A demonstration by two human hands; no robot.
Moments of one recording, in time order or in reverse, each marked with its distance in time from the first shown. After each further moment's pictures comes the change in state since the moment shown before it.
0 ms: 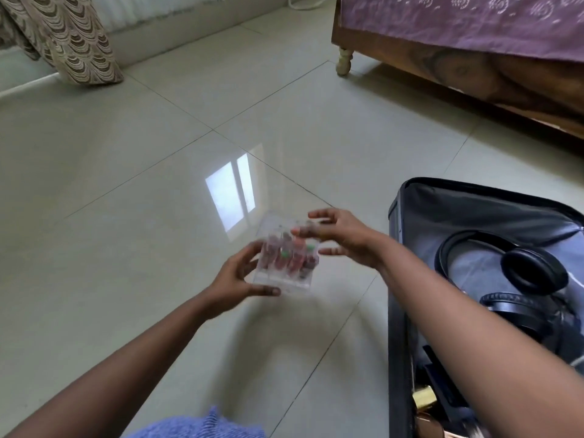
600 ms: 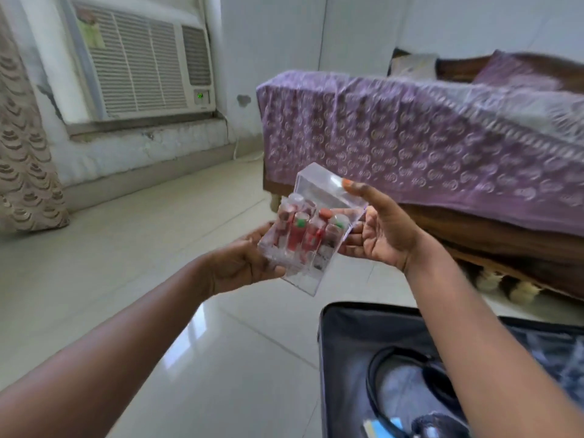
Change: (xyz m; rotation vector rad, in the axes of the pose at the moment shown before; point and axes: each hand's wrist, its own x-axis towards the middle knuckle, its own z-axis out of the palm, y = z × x) left_hand 0.105 0.262 0.055 -0.479 -0.585 0.147; right_hand -0.122 -0.167 -0.148 0.213 0.266 -0.359
